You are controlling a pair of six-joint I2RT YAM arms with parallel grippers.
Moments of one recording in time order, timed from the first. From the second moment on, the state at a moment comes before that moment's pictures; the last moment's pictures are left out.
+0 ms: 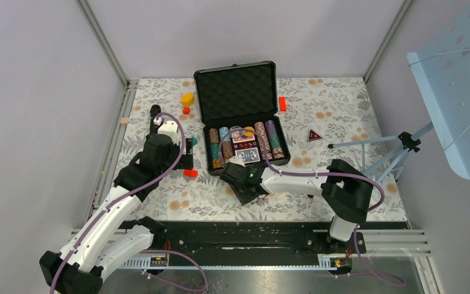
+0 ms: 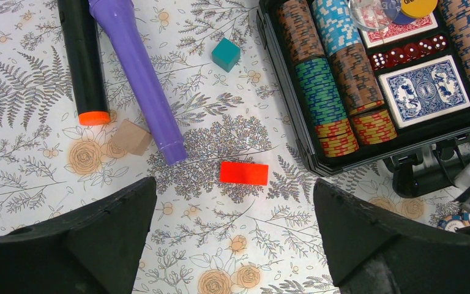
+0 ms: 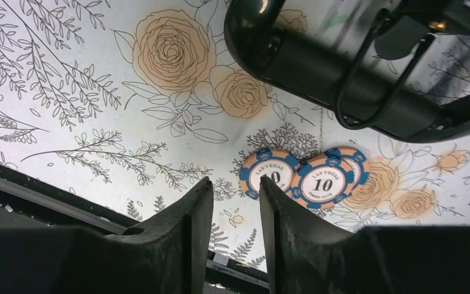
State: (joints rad) left arm -0.47 0.82 0.79 -0.59 -0.27 -0.21; right arm 1.14 1.75 1.10 -0.63 0.21 0.51
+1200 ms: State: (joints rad) left arm -0.47 0.82 0.79 -0.59 -0.27 -0.21; right arm 1.05 1.80 1.09 -0.58 0.12 0.41
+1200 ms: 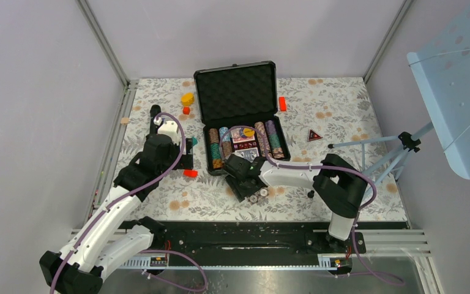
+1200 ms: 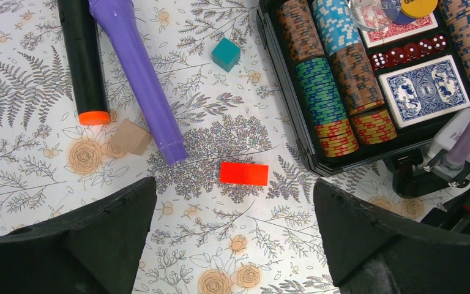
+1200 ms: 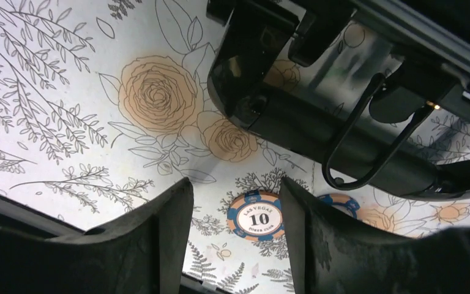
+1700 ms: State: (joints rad) left arm -0.47 0.82 0.79 -0.59 -0.27 -0.21; right arm 1.05 1.72 0.97 -0.44 0.13 0.50
